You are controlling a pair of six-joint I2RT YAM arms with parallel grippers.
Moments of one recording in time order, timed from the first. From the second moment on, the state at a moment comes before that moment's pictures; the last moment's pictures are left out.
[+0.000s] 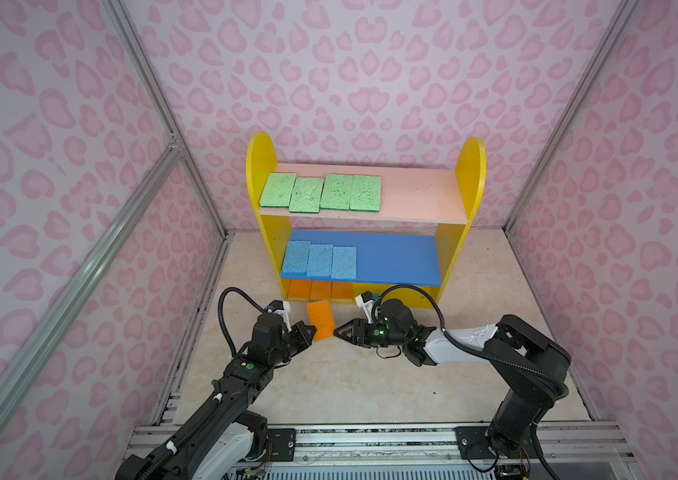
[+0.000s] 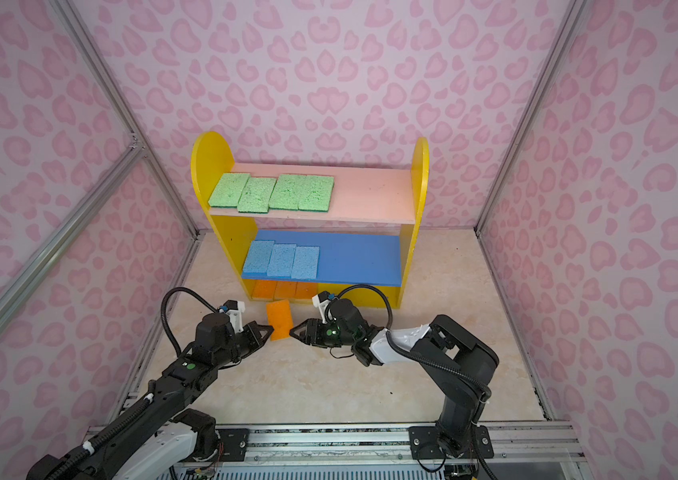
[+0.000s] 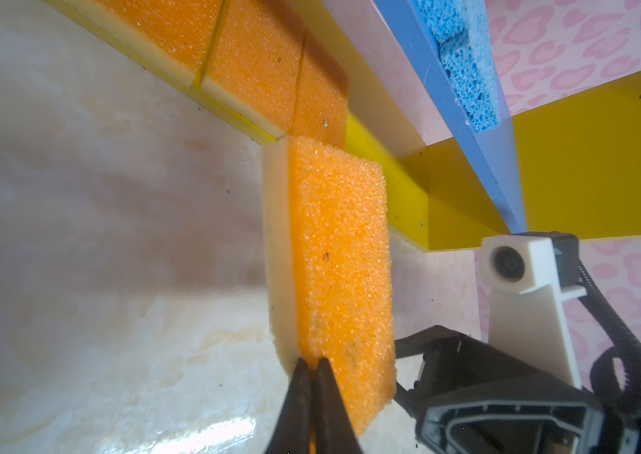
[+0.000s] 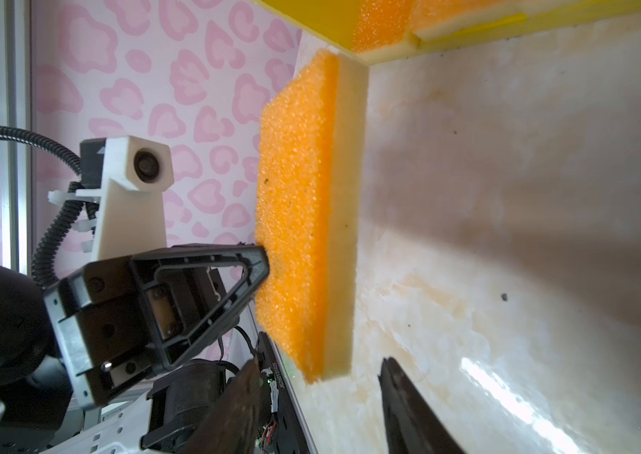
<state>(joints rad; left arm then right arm) -0.34 0.87 0.37 -0.10 0.29 -0.85 0.84 1.76 0.78 0.58 -0.48 1.04</state>
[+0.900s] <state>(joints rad) -0.31 0.87 0.39 -0.10 0.32 -0.85 0.84 1.83 0.80 0.69 -0.51 1.11</state>
